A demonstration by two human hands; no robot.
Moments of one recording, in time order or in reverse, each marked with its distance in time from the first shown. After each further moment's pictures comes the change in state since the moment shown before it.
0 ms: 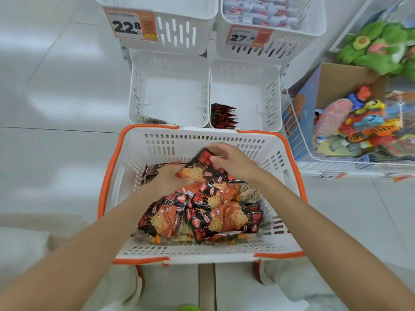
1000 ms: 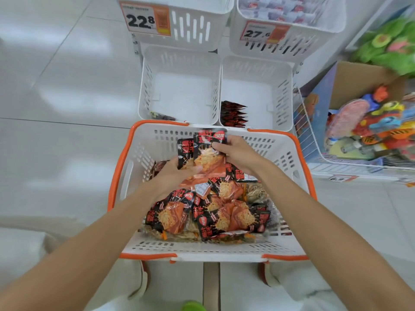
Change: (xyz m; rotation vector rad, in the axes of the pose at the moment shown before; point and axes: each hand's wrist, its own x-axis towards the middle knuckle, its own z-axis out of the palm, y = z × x) left_hand -0.001 -0.016 -0.012 -0.449 0.012 -0.126; right_hand 0.023 -0.021 0.007 0.468 0.038 0.190
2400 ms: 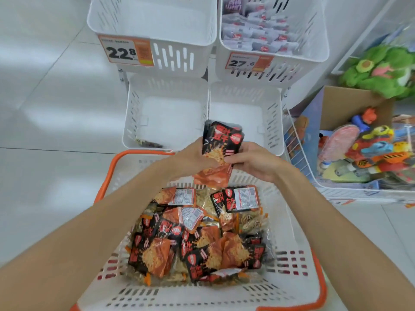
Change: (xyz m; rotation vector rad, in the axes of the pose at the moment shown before) left_hand 0.035 0.136 0.055 0.422 -0.161 0.342; right_hand 0.008 -0.049 -0.076 0.061 -0.108 -0.019
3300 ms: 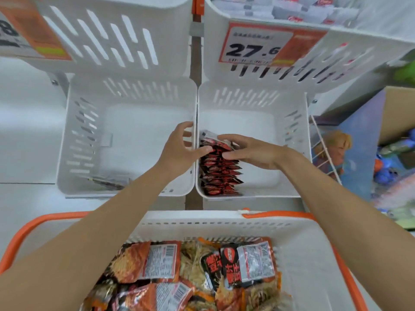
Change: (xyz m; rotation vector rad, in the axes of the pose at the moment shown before) left_hand 0.201 -0.078 -0.035 0.028 0.420 0.037; right_hand 0.207 0.039 -0.141 -0.291 -0.188 0.148
